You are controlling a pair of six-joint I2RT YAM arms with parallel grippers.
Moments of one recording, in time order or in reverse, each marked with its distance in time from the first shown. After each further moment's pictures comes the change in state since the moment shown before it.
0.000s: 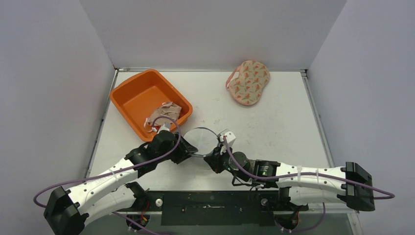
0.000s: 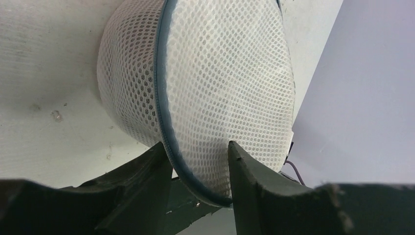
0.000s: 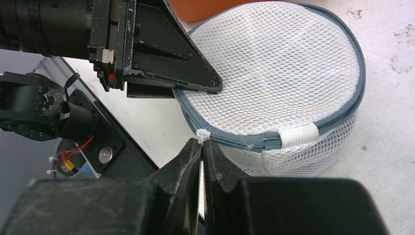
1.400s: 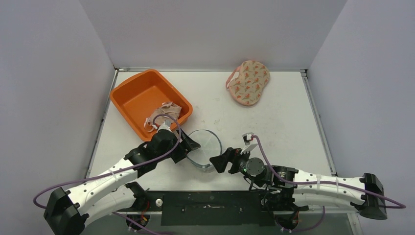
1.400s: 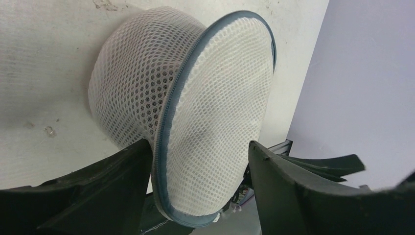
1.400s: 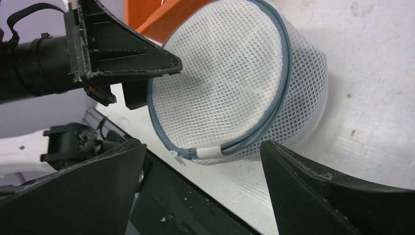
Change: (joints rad) left arm 0.009 -0.006 0.000 0.051 0.003 0.053; right arm 0.000 -0.278 -0.113 -0.150 0.137 0.286
